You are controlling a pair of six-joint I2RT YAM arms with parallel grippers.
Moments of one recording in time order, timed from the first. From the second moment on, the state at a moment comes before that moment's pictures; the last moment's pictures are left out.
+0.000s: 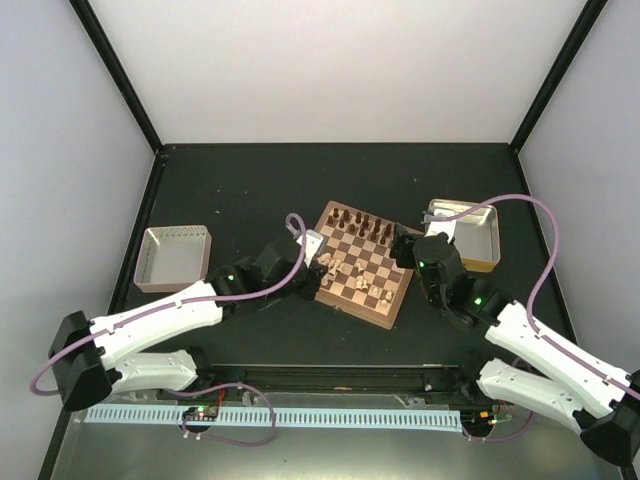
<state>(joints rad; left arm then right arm) -0.95 1.12 0.83 -0.36 -0.11 -0.42 0.81 0.86 0.74 -0.31 0.62 0.53</state>
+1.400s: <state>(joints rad) -1.17 1.59 0.83 -0.14 -0.33 -0.46 0.80 0.81 0.71 -0.37 0.70 0.62</state>
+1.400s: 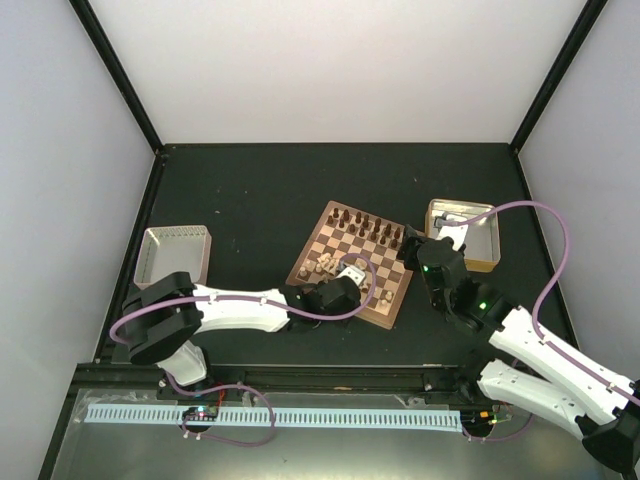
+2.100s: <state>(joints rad) -1.17 1.66 0.83 -0.03 -0.42 -0.45 0.79 0.82 0.71 -0.36 0.70 0.62</state>
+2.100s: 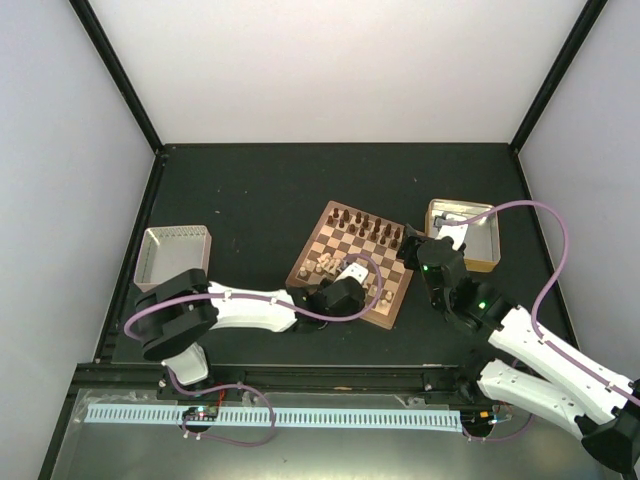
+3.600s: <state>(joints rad) -0.78 0.77 0.71 -0.22 -0.20 -0.44 0.69 1.37 0.82 -0.37 0.08 0.47</state>
